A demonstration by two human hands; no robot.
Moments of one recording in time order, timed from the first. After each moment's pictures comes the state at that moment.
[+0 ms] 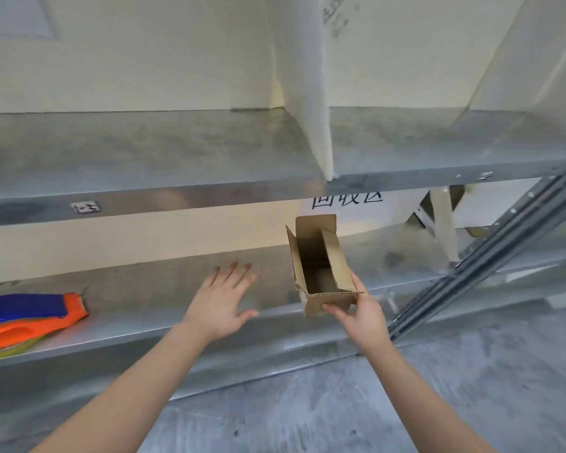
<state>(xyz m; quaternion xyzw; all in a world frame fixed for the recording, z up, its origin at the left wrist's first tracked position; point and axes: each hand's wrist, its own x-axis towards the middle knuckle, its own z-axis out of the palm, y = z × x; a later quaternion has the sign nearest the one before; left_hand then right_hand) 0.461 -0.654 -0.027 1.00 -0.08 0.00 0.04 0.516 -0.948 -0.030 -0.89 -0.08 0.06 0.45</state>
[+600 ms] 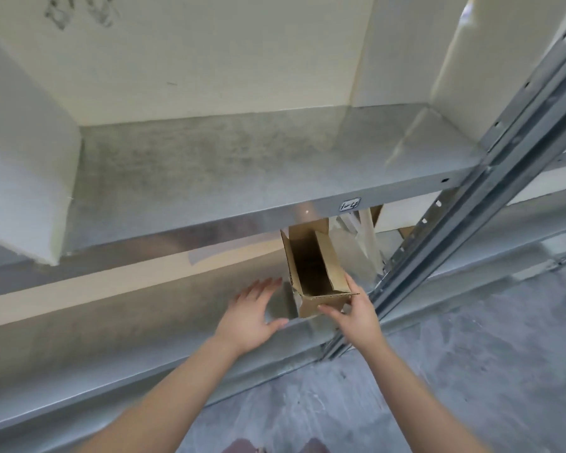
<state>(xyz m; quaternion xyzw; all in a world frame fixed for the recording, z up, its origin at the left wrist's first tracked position) 0.637 -0.905 -0.045 0.97 -0.07 -0.10 0.22 0.672 -1.143 -0.060 -0.89 0.01 0.09 0.45</state>
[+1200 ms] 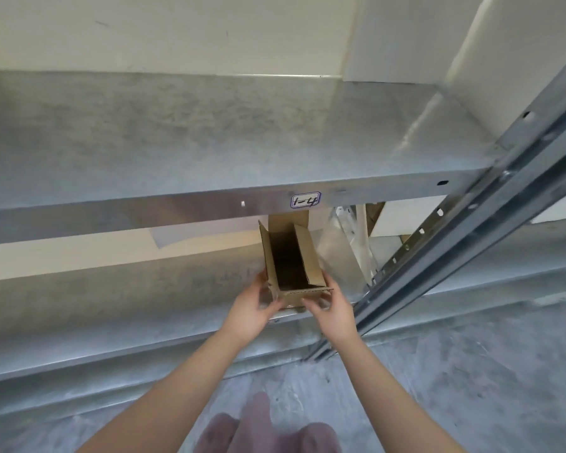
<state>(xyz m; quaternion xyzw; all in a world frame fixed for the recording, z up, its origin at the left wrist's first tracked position) 0.679 -0.990 -0.084 0.85 0.11 -0.06 0.52 0.724 -1.173 -0.096 -0.86 0.00 0.15 0.49</state>
